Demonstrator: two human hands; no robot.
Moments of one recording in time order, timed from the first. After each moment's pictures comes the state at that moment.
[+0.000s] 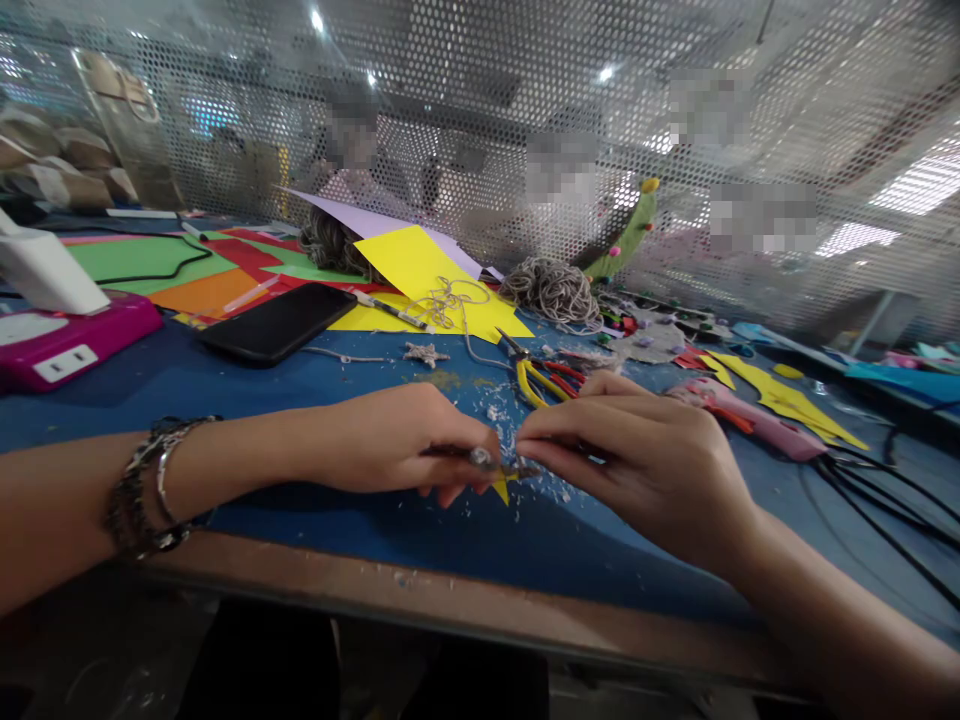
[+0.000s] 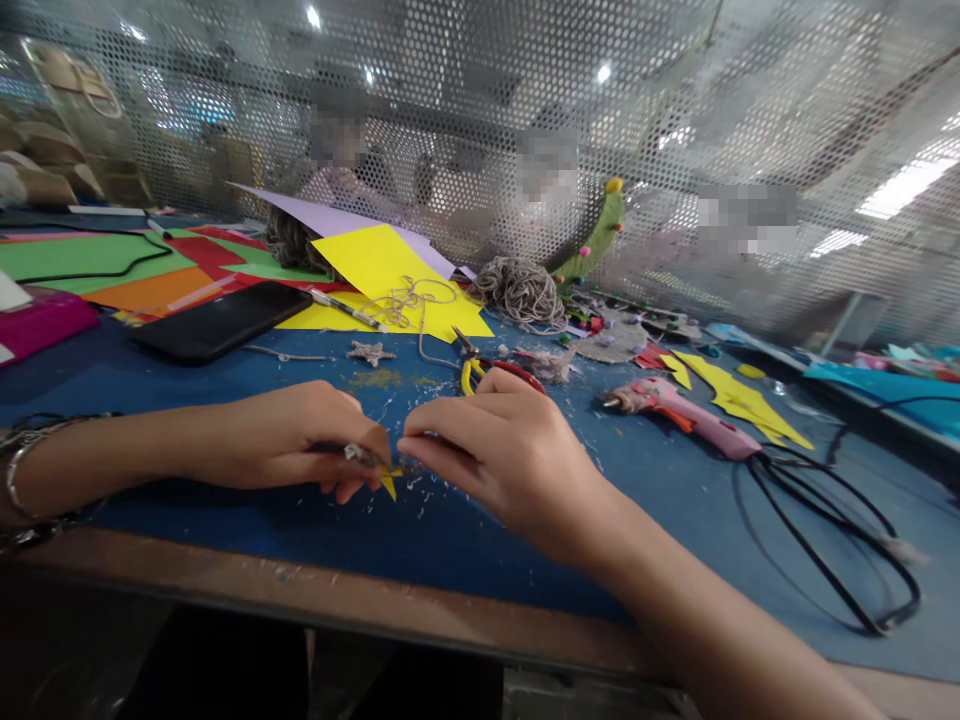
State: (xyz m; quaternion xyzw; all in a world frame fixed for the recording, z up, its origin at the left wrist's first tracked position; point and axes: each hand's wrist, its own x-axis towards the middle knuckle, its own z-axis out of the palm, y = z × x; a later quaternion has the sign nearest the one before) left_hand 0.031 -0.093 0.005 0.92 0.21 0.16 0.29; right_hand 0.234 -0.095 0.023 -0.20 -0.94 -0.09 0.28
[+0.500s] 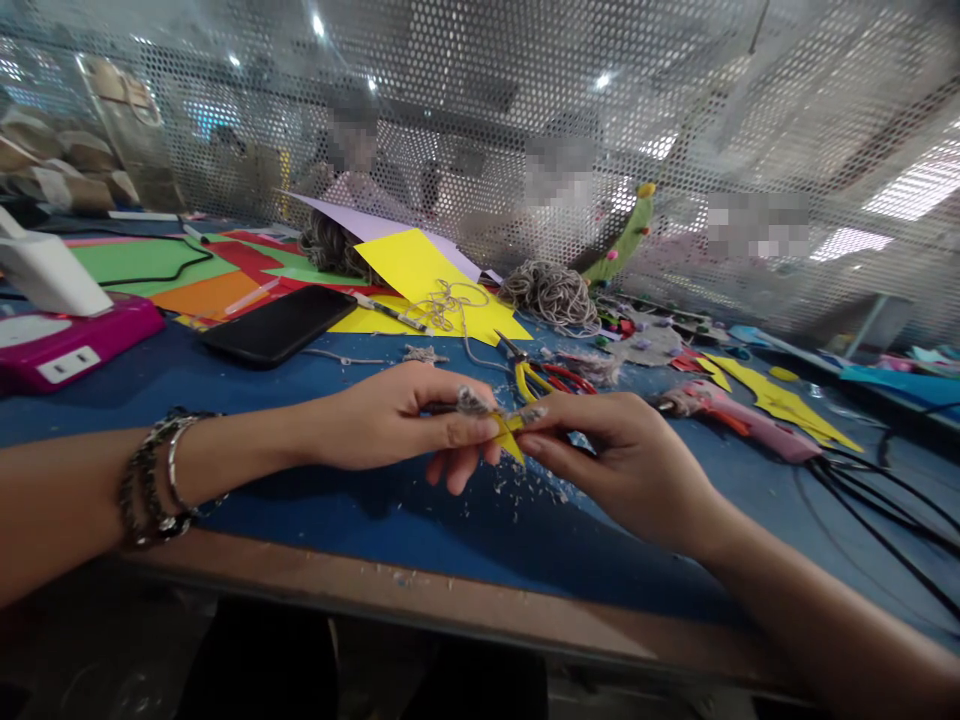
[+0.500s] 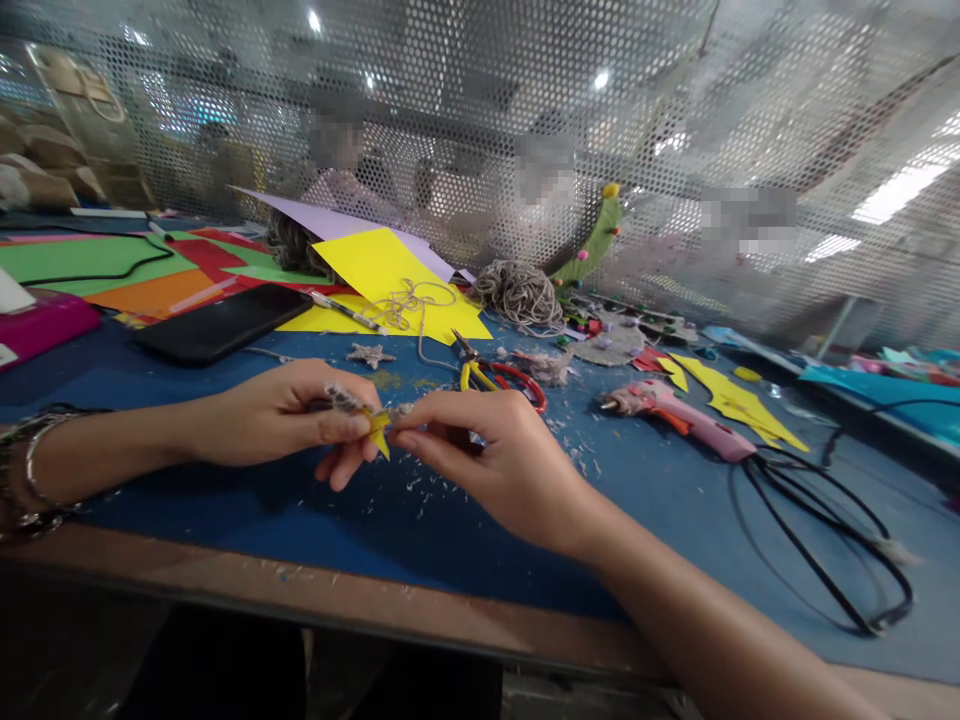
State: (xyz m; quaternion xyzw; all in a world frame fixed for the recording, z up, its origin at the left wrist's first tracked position) left_hand 0.031 -0.095 0.009 0.78 0.24 0.27 0.51; right_hand 0.227 -0.093 0.023 -0.24 -0.92 0.12 0.28
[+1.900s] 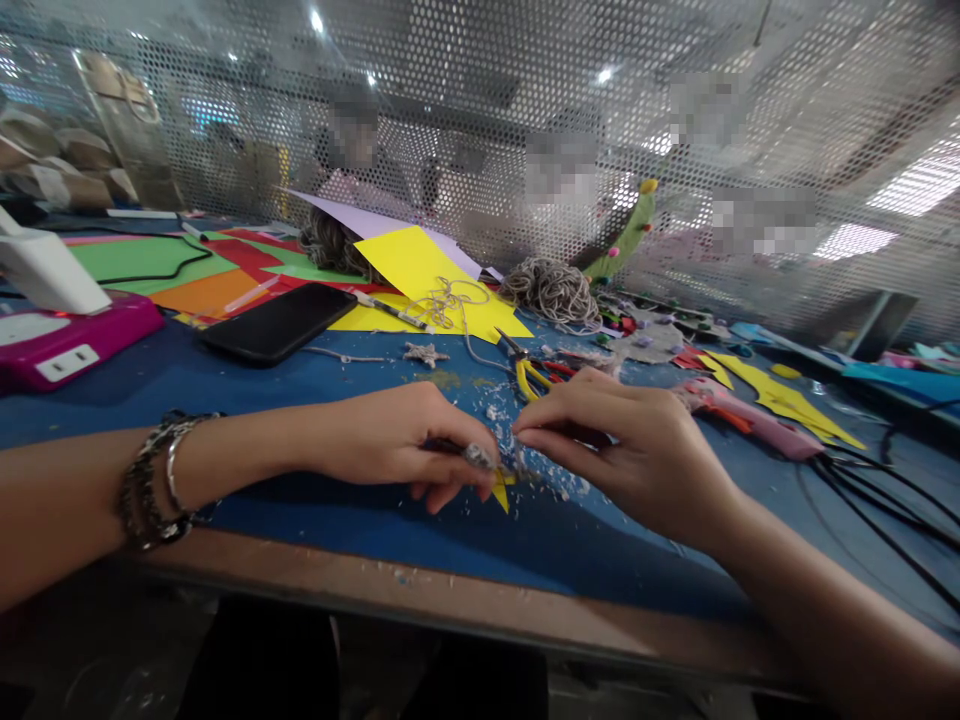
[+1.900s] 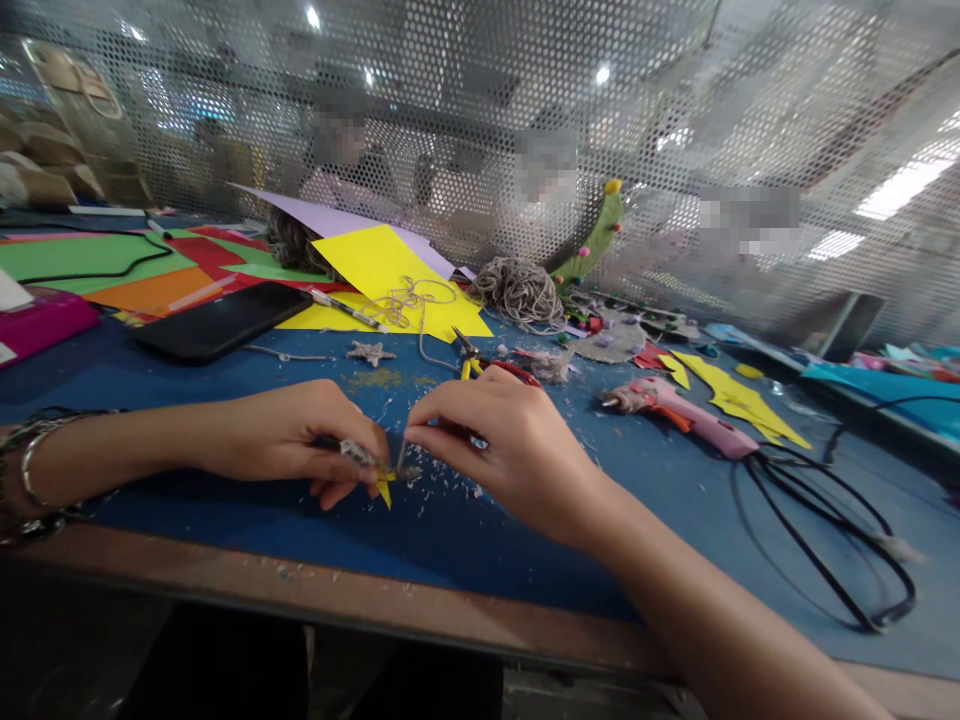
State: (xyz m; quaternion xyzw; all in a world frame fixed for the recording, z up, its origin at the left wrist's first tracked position) left_hand 0.030 -0.092 0.004 0.88 0.20 0.16 0.40; right_hand 0.232 -0.090 0.025 -0.22 -0.94 0.00 0.27
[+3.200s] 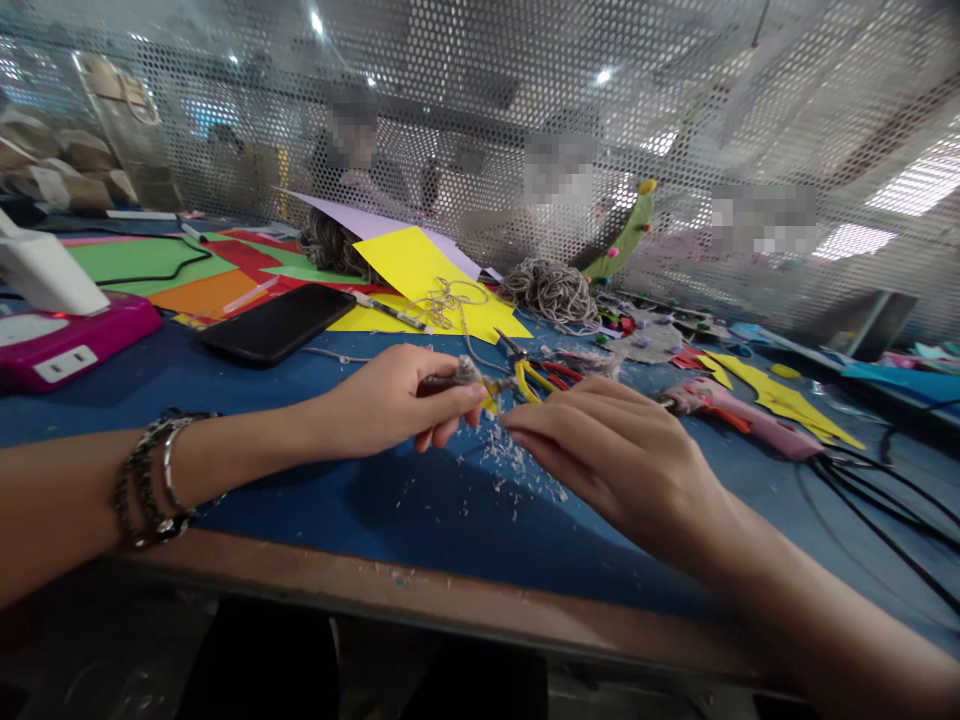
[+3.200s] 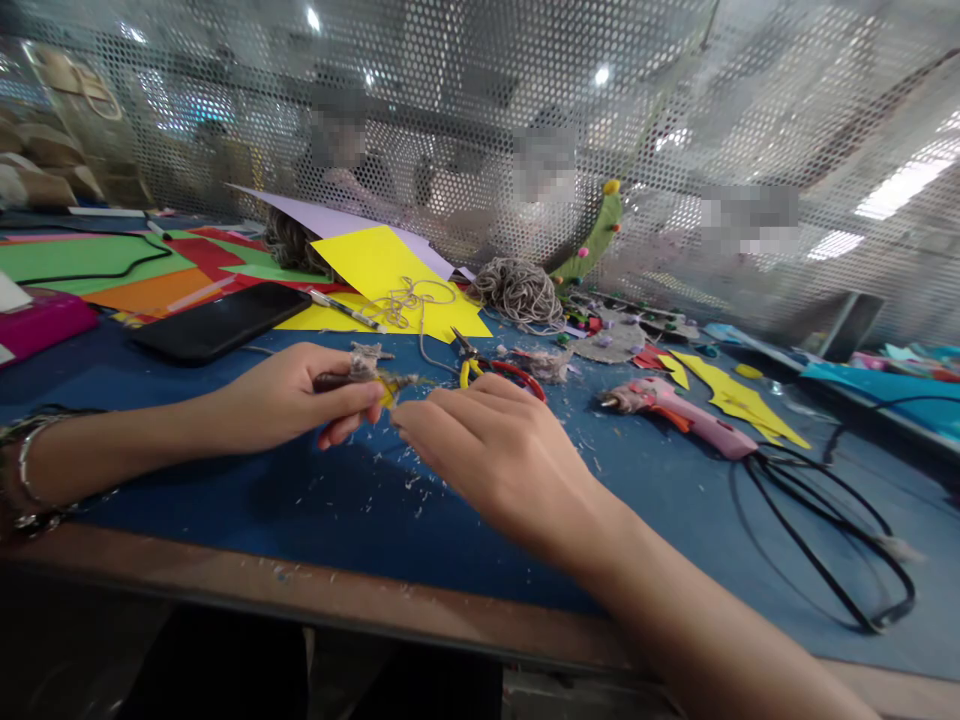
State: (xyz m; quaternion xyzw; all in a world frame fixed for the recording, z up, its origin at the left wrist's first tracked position) left_hand 0.034 -0.091 0.007 0.78 0.37 0.32 0.38; right_hand 0.234 -0.096 0.021 -0.18 -0.94 -0.19 0.24
